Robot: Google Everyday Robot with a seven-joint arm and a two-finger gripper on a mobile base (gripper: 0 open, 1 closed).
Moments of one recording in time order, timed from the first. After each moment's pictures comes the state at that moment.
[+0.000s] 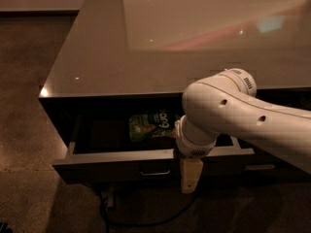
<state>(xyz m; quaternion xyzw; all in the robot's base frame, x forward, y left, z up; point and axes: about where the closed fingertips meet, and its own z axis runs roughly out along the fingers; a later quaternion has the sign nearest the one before) 0.439 -0.080 0.718 -0.71 0.70 0.00 0.11</state>
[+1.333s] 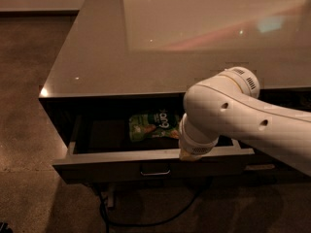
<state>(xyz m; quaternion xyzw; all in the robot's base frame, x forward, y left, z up) 0.454 -0.089 0.724 -0.70 0.71 -0.03 0.12</state>
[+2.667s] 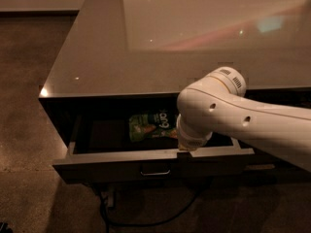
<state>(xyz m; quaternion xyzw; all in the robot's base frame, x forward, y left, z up) 0.488 -0.093 0.707 -0.68 0.72 -0.06 0.13</state>
